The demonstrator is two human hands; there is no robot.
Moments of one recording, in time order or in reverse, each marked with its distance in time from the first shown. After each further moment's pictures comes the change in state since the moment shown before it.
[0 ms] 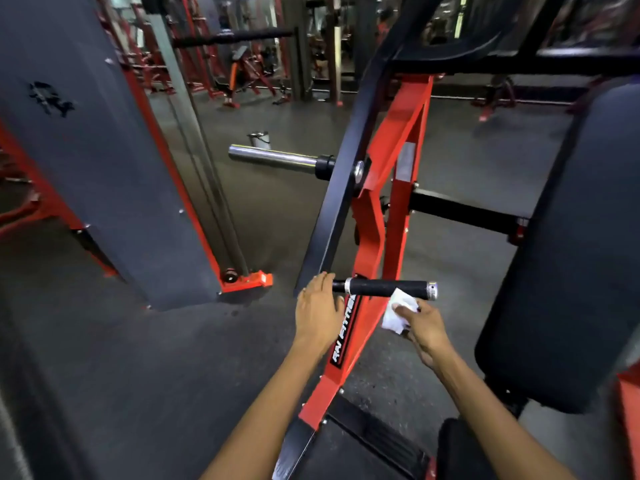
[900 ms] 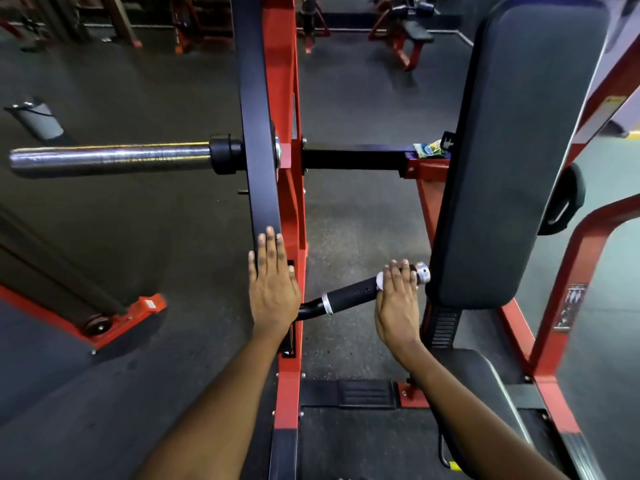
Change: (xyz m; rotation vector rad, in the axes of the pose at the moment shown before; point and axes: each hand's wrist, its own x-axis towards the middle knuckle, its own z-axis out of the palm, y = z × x) left_hand 0.180 -0.094 0.083 0.028 0.074 0.432; right_hand 0.088 0.051 0.066 -1.336 0.661 -0.344
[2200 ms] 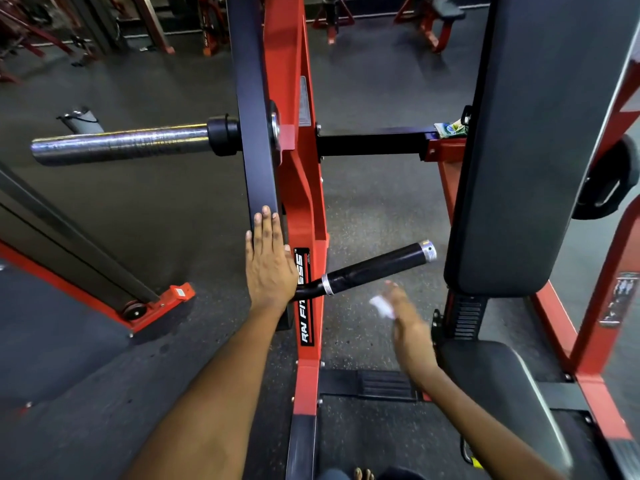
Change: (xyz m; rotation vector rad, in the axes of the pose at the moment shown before) left_hand -0.004 0.002 0.001 0.083 0.003 -0.013; right_hand -0.066 0.031 0.004 0.603 0.012 -0.056
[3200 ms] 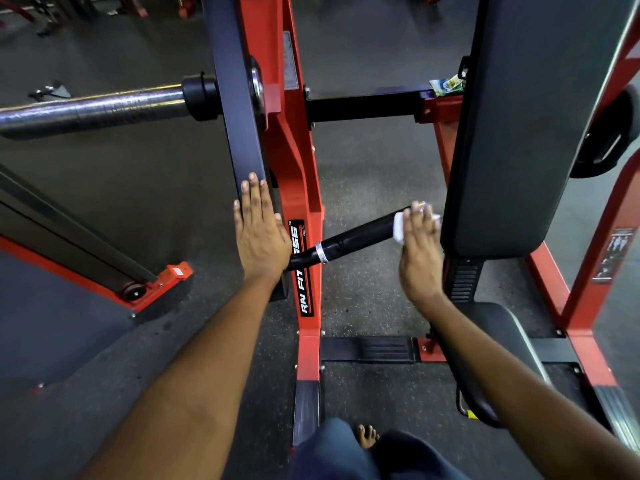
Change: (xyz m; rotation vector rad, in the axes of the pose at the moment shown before) left_hand 0.001 0.004 -0.005 0.003 -0.001 -0.022; right_hand 0.050 0.024 -0.006 -0.433 0.131 -0.075
